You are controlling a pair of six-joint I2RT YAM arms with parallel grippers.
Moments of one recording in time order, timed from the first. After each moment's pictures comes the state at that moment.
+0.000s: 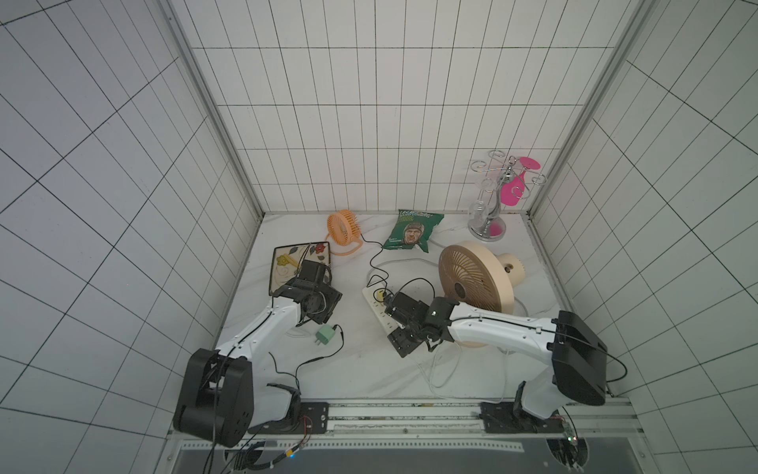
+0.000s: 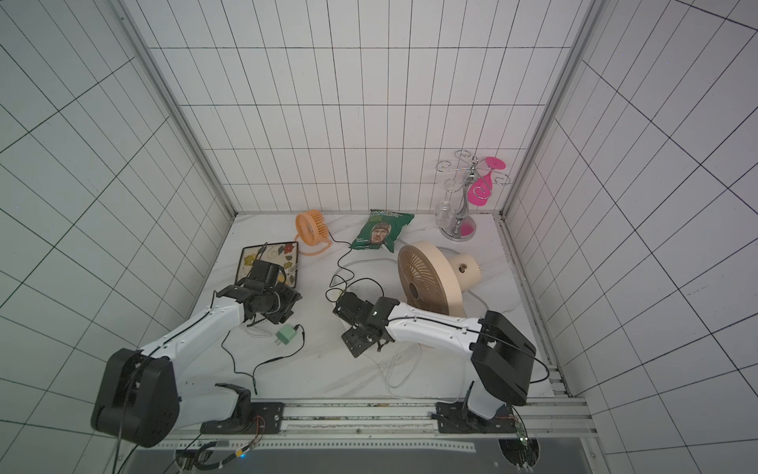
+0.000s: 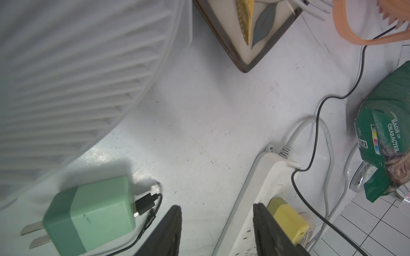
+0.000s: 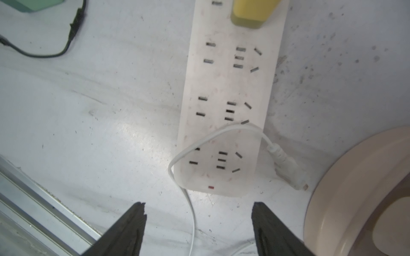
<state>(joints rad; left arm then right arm) -0.23 1.30 0.77 -0.56 0.16 -1.26 1.21 1.61 1.13 -0.75 0.12 0.34</state>
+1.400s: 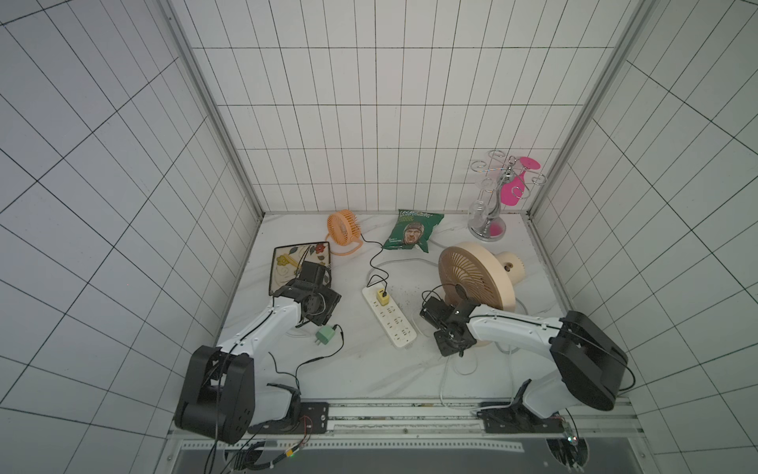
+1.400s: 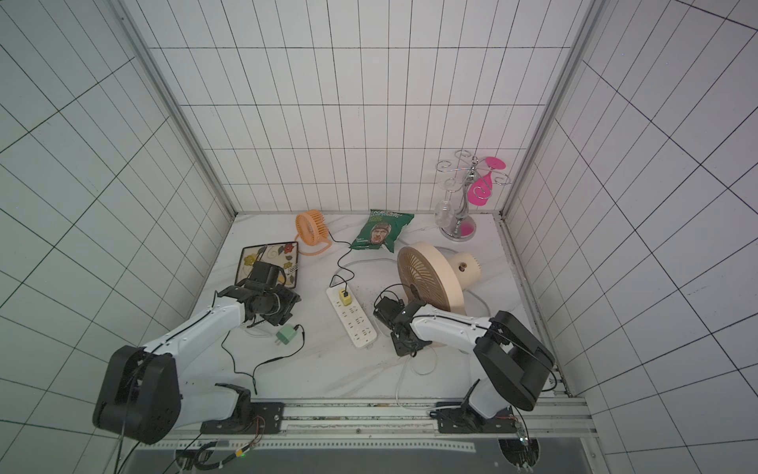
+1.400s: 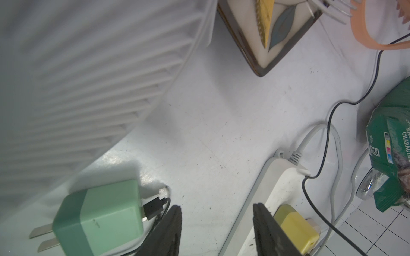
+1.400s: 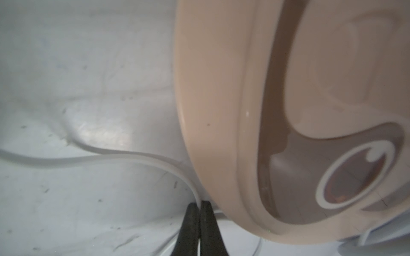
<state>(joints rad) -0.22 1.31 0.76 -0.56 0.16 -1.26 0.93 1.53 0.82 -0.82 0.23 0.54</state>
